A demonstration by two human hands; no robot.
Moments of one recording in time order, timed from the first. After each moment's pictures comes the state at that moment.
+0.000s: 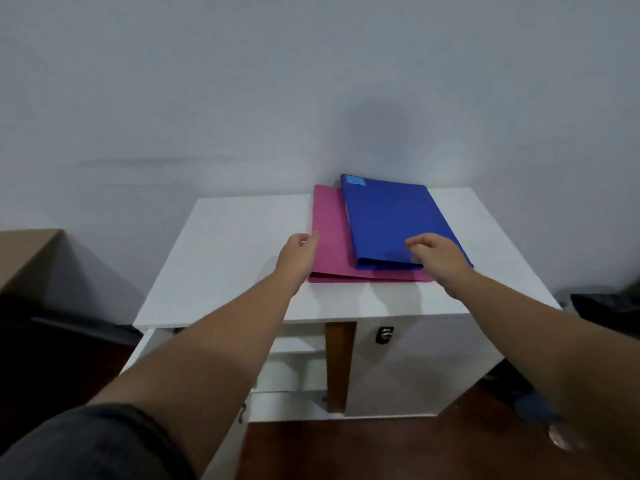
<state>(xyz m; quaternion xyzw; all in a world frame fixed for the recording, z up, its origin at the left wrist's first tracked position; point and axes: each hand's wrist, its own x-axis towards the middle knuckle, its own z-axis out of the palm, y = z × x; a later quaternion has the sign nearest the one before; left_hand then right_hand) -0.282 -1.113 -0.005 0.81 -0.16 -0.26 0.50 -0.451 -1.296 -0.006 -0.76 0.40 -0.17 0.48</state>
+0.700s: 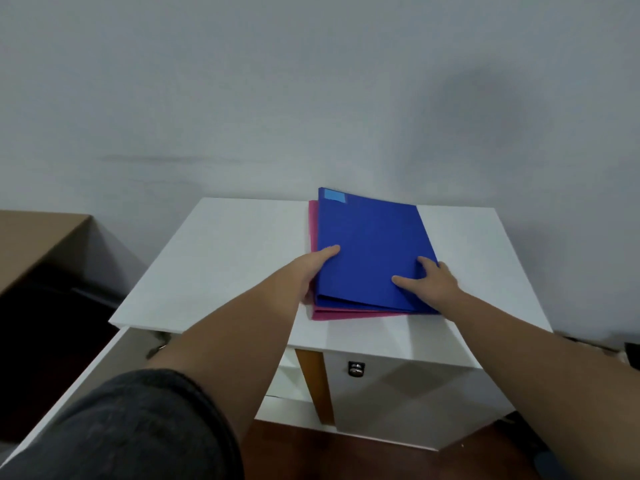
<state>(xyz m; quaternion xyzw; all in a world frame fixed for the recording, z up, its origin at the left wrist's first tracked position) -0.277 -1.207 -0.028 0.73 0.07 -0.43 0.53 -0.422 -1.406 -0.071 -0.83 0.39 0.00 0.39</state>
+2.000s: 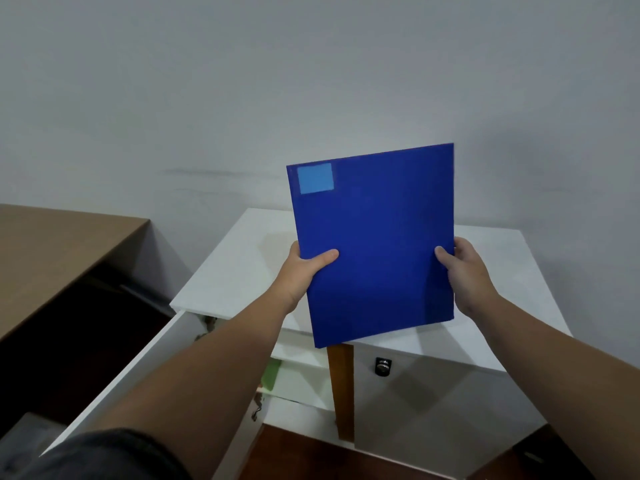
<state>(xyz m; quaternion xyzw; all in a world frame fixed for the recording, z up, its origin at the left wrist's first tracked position) -0.308 -1.107 0.009 0.69 -0.12 -0.23 0.68 -0.440 -1.354 0.001 -0.66 0.28 -0.21 0.67</state>
